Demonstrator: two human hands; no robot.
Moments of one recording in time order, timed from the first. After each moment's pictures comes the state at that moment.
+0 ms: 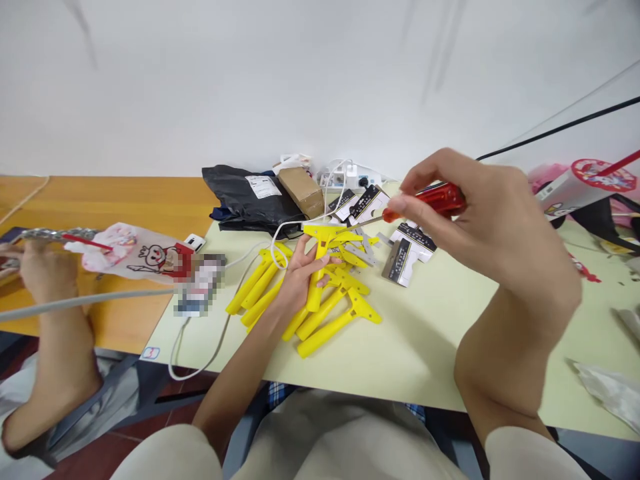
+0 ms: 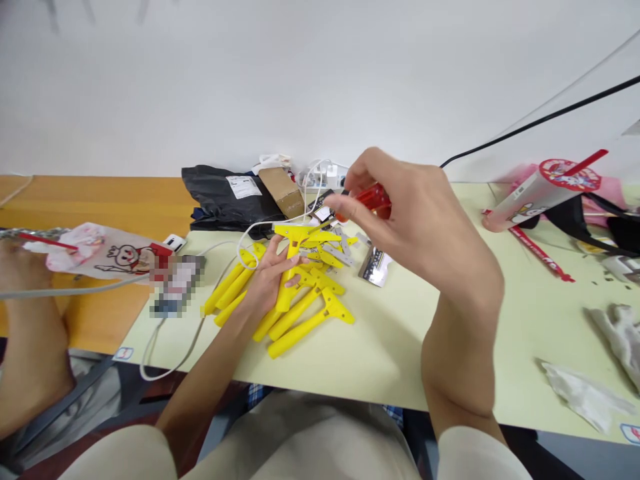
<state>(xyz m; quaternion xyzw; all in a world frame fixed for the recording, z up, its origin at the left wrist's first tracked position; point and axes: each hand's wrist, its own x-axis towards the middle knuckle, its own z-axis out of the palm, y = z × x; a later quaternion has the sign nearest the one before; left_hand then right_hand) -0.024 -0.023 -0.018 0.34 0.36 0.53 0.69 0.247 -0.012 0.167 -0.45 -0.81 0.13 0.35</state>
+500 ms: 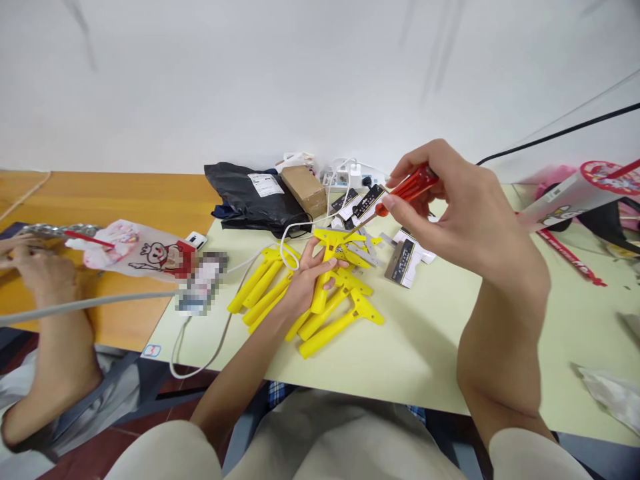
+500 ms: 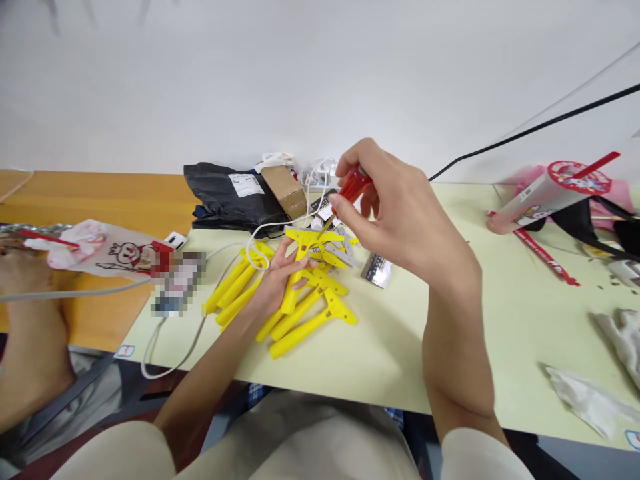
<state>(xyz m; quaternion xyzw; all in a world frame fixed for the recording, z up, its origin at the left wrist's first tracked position) -0.019 -0.026 -0.026 0.32 0.36 0.52 0.71 0.227 0.007 0.151 -0.42 -0.81 0.12 0.38</state>
